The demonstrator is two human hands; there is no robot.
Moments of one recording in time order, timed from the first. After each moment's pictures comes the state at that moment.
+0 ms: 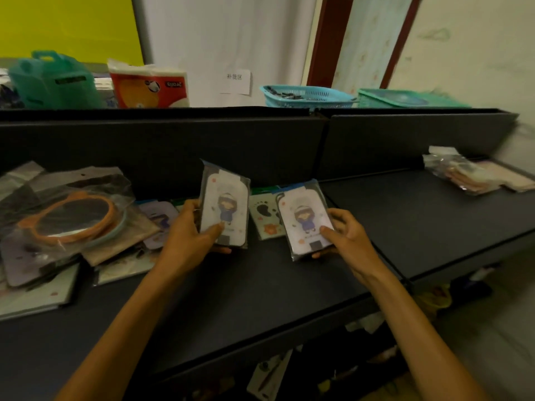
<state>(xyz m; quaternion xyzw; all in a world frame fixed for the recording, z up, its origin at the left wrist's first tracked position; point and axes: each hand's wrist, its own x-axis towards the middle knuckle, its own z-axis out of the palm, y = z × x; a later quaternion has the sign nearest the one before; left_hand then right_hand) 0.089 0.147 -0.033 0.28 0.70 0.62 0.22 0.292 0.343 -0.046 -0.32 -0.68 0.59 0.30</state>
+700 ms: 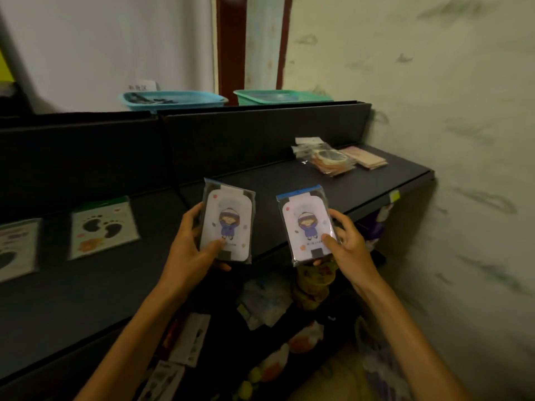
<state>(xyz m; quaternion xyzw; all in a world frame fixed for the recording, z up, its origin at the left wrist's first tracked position) 0.335 0.329 -0.041 0.40 0.61 0.62 0.29 0.574 0.470 -0.044 -0.38 -0.68 0.49 0.40</state>
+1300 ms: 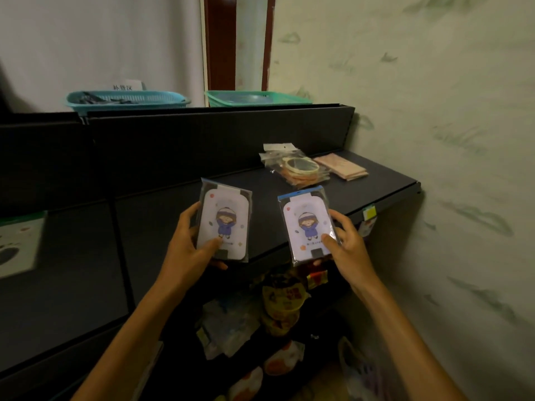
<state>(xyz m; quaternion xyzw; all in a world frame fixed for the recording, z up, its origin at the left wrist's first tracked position) 0.407 0.467 -0.048 0.39 0.62 0.62 0.27 0.646 0.610 -0.047 -0.39 -0.68 0.48 0.40</state>
